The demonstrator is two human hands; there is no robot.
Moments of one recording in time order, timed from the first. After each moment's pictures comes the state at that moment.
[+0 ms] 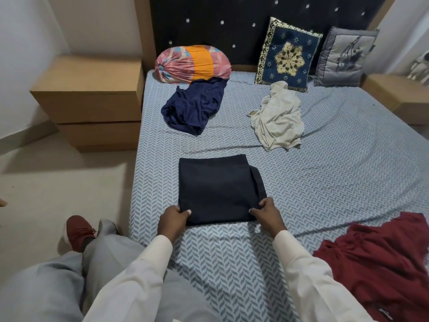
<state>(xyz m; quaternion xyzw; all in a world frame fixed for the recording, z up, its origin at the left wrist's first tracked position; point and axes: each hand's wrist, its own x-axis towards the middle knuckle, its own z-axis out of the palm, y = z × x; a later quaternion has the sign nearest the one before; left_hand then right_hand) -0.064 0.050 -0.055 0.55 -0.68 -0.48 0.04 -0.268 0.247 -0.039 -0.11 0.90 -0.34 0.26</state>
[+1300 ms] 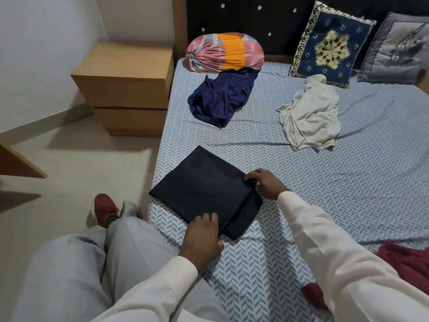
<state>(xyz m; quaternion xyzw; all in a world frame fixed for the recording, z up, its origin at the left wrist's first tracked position) -0.053 0.123 -0.037 0.33 -0.93 -0.08 -0.10 -0.348 0.144 -0.055 -0.53 0.81 -0.10 0.23</state>
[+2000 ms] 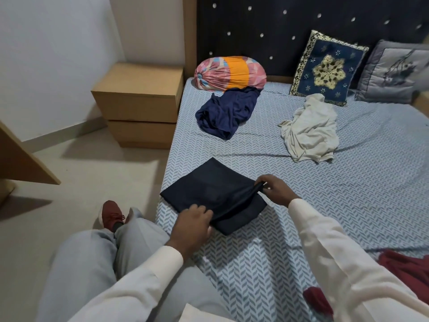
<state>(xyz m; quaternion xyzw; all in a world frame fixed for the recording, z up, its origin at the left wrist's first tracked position) -0.022 0.086 -0.010 0.24 -0.97 -0.03 0.09 -0.340 0.165 -0.020 -0.51 0.80 -0.23 0.21</state>
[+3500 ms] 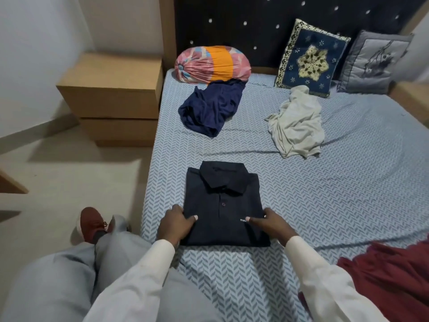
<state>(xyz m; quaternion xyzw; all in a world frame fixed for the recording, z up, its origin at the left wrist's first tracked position) -0.046 0.028 -0.056 0.54 -0.76 -0.37 -0.02 -0.274 0.224 -0.037 -0.16 0.87 -0.27 0.38</state>
